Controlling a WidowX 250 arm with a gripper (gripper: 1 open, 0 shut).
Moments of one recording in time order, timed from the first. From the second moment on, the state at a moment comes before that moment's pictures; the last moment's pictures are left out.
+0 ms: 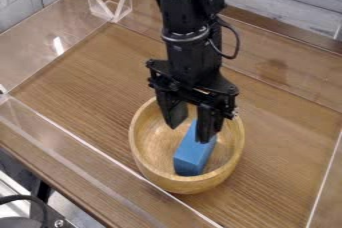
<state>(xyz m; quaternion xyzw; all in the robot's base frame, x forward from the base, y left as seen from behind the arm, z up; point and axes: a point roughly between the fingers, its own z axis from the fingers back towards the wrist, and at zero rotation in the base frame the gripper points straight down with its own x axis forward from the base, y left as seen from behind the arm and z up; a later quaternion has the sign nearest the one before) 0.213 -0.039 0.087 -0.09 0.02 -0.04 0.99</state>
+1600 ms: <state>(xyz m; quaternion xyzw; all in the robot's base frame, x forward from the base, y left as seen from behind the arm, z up) 0.211 -0.050 0.066 -0.09 0.00 -0.04 0.99</state>
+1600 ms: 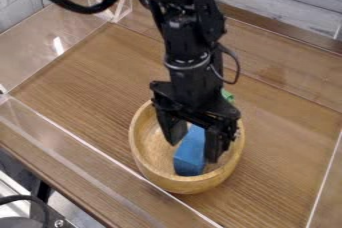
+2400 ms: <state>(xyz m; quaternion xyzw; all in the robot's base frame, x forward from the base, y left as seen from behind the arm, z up) 0.212 -0.057 0.046 -0.09 -0.01 -0.03 1.00</state>
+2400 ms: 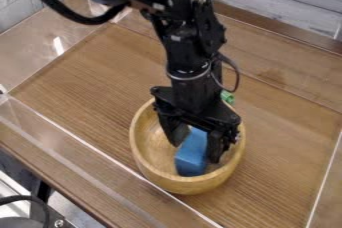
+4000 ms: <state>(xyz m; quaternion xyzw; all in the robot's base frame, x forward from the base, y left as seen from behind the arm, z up) 0.216 -0.062 0.037 -0.08 -0.01 -0.03 1.00</state>
